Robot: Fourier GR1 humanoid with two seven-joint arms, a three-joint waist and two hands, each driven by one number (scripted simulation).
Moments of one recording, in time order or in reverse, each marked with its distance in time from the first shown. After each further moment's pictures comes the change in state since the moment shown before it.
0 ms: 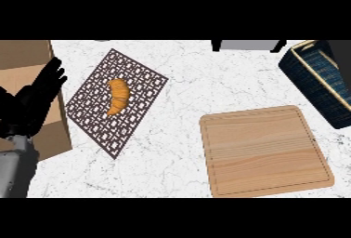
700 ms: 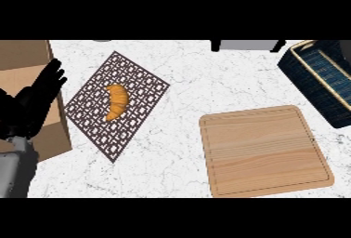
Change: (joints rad) left arm 0.008 -0.007 0.010 -0.001 -0.012 -0.013 -0.008; right arm 0.168 -0.077 -0.092 -0.019 -0.054 -0.153 -0.040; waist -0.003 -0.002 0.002
